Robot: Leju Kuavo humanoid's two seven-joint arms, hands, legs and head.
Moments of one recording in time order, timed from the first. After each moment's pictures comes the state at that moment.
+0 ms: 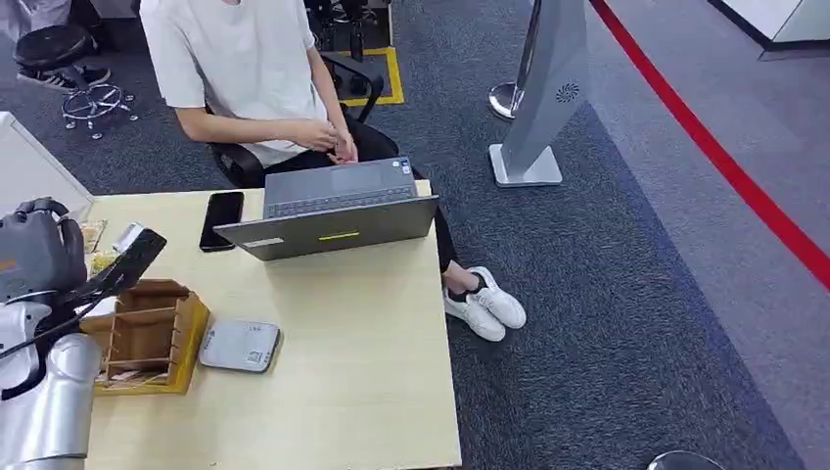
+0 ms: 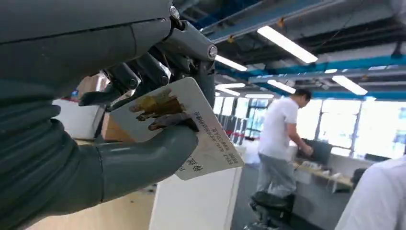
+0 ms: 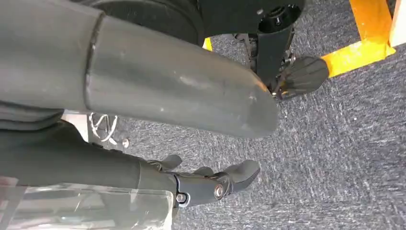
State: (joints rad) left arm -0.42 0.12 -0.04 -1.25 -1.15 0.39 -0.12; right arm -0.16 0.17 -1.32 -0.19 1.12 -0.20 -0.08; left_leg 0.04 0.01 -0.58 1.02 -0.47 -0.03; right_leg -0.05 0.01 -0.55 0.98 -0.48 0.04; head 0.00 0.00
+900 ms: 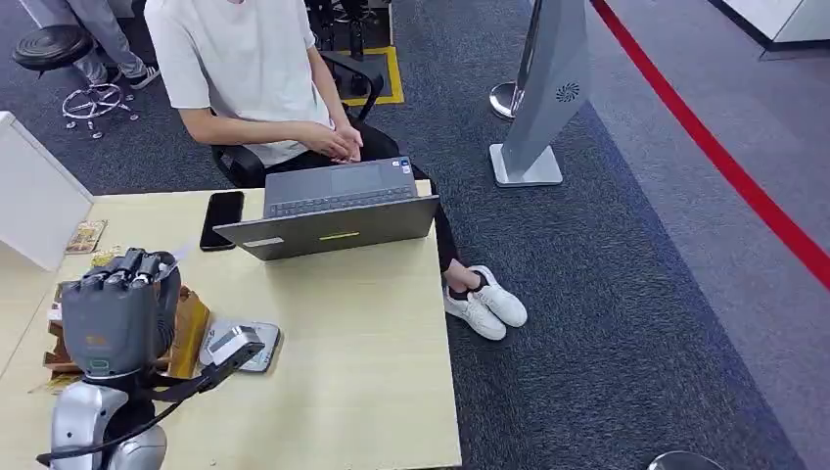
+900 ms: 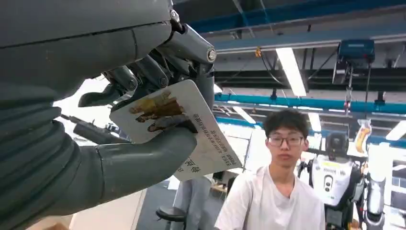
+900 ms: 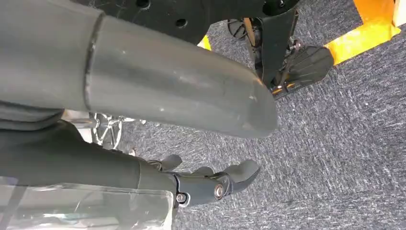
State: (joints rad) left arm -0.10 0.10 -0.35 -1.69 -1.17 0.41 -0.15; right arm -0.14 0.17 -1.37 -0.19 1.09 -0.22 -0.09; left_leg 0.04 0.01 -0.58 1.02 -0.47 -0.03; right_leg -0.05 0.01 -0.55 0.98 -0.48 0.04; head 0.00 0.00
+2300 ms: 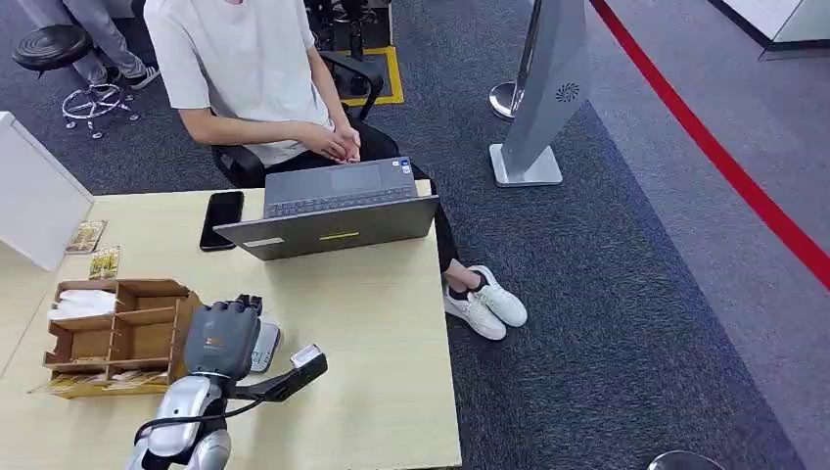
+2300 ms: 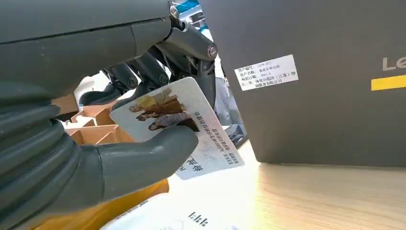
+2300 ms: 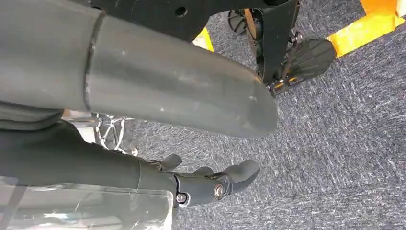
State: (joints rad) left arm -0.16 0.05 -0.51 -1.31 -1.29 0.21 0.06; right arm -0.14 0.16 -1.39 -0.19 1.10 -0.23 -0.08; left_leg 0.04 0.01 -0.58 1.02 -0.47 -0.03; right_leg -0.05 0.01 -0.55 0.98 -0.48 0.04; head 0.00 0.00
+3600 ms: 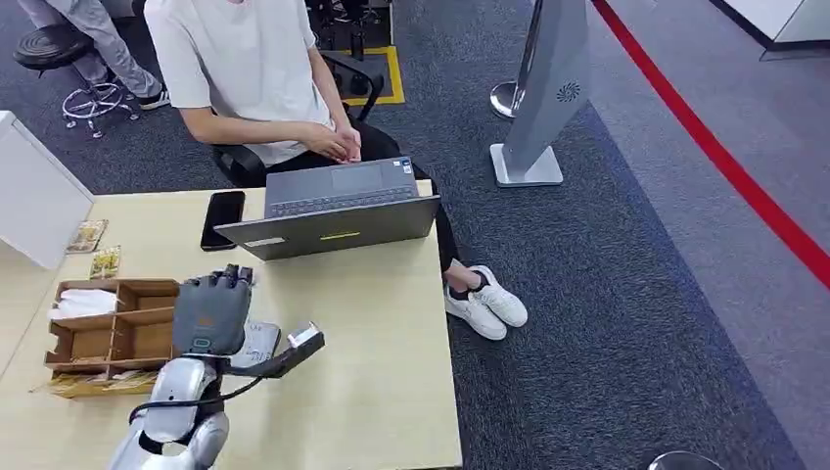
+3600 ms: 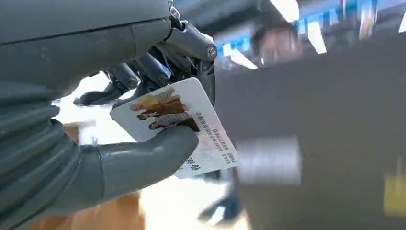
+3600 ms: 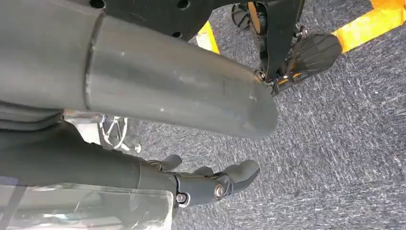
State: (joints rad) left arm -0.24 0.09 -0.55 -1.37 -1.36 0.36 0.12; right arm -0.14 0.16 -1.40 -0.19 1.14 -0.24 -0.07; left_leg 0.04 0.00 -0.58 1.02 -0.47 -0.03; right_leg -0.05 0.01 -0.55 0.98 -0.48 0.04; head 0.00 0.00
